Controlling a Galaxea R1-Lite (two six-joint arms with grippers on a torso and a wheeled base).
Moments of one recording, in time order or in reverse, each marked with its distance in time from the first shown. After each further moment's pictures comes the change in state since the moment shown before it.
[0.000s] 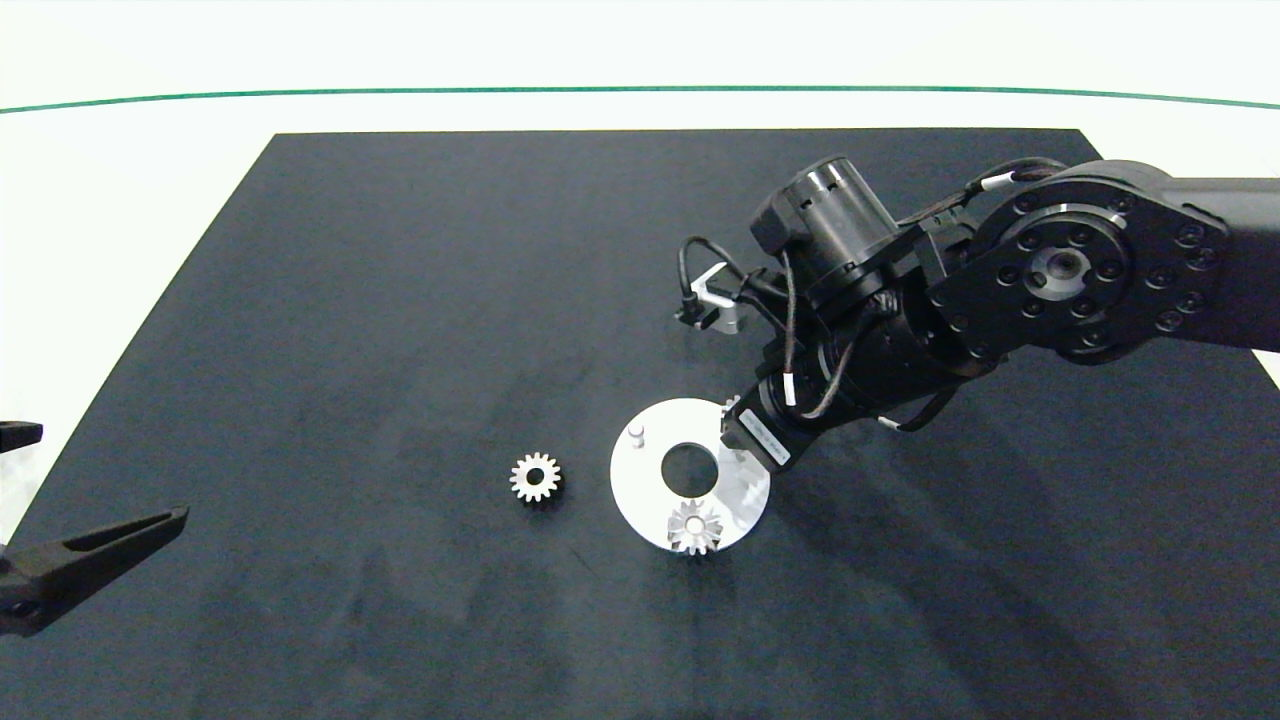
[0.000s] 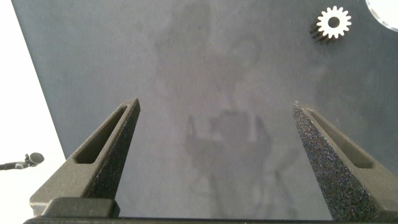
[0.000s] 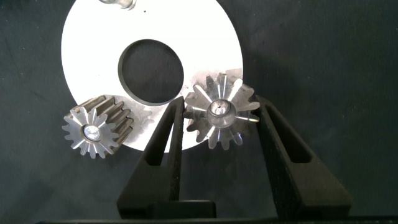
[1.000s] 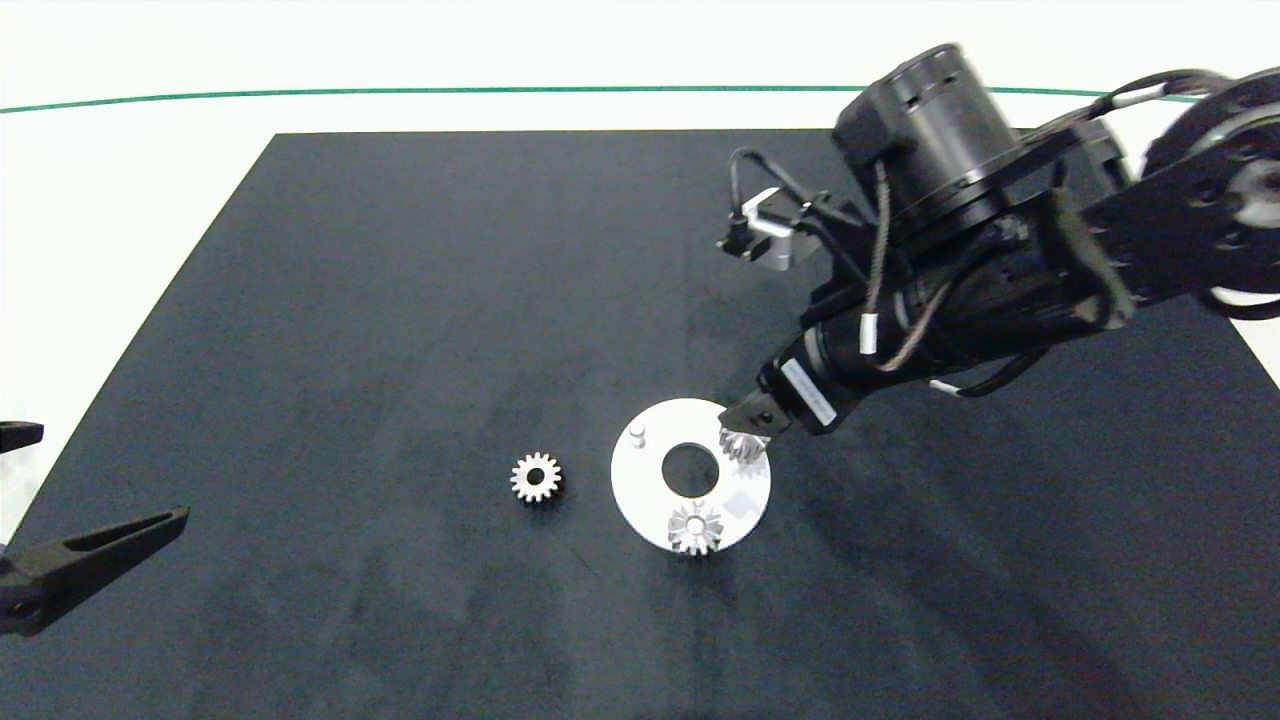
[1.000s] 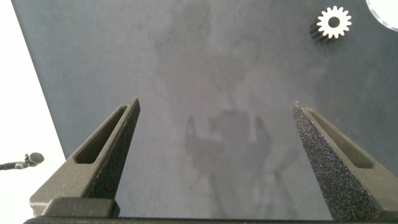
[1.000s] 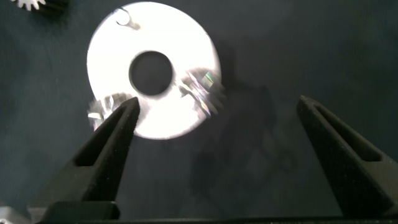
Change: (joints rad) left arm 0.000 0.001 0.000 0.000 0.000 0.000; right arm -0.020 -0.163 0.022 0.014 0.006 0.017
